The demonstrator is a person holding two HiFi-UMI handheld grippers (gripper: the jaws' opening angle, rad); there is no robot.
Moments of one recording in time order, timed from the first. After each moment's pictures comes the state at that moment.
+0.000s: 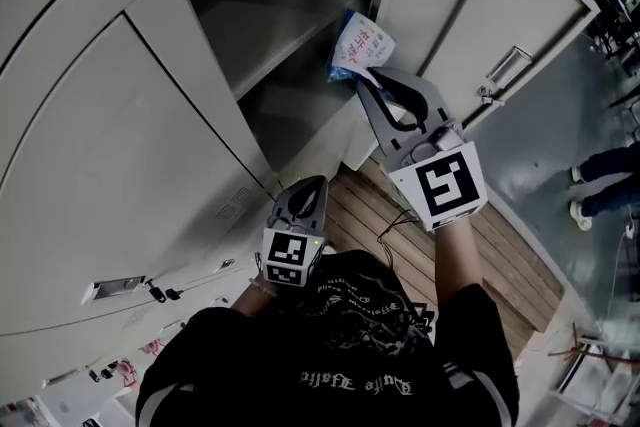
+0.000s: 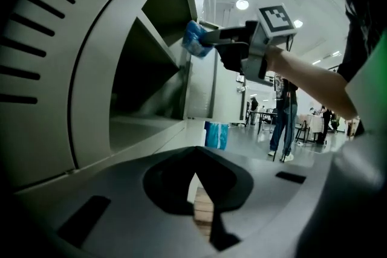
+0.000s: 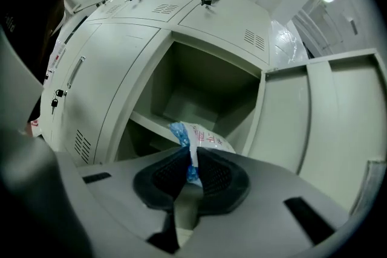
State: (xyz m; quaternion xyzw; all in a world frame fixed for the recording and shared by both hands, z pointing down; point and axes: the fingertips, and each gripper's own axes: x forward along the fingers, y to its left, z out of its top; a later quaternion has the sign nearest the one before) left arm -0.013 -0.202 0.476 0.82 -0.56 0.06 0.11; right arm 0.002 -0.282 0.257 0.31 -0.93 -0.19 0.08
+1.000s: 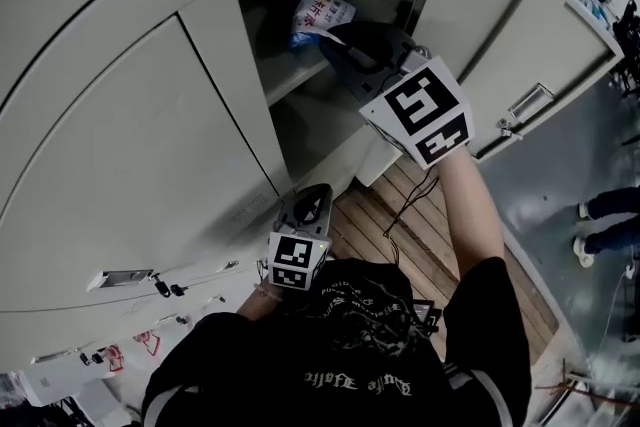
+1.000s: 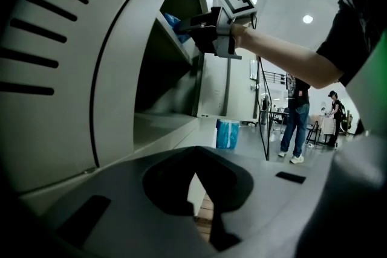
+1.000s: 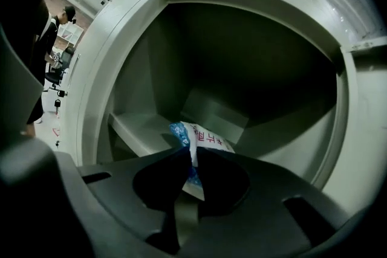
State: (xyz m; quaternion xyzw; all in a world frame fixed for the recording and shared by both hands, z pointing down) left arm -0.037 -0.209 0.485 0.79 -0.60 0.07 0.13; right arm -0.098 -0.327 0.235 0.17 -0.95 -0.21 0.15
